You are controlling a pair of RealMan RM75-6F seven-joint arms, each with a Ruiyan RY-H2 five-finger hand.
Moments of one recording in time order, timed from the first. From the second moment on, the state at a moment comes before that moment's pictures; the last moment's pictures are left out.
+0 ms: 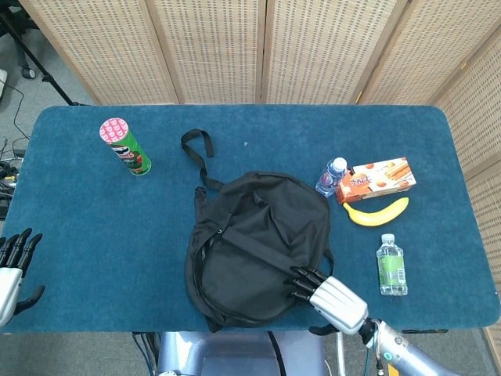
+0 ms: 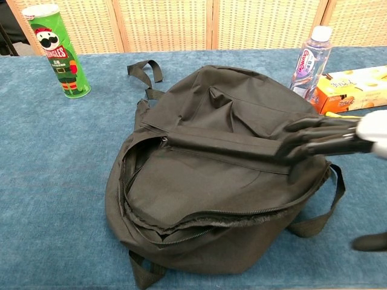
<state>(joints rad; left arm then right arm) -0.02 -1.03 0.03 -1.74 1.52 1.48 0.20 0.42 -1.22 -0.07 -1.79 -1.94 1.10 0.06</state>
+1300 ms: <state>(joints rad) -0.12 -1.05 0.04 -1.72 1.69 1.42 0.13 0.43 -1.53 0.21 -1.92 -1.23 1.16 -0.13</state>
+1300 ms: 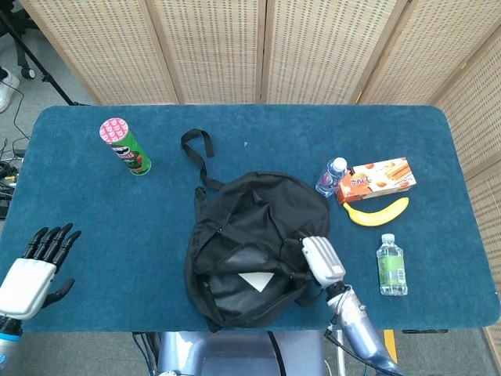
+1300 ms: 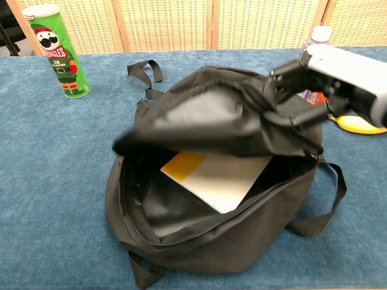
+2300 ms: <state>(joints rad) -0.52 -1.26 0.02 -1.65 1.91 1.12 -0.09 0.56 -1.62 0.47 -2.02 -0.65 1.32 -0.28</state>
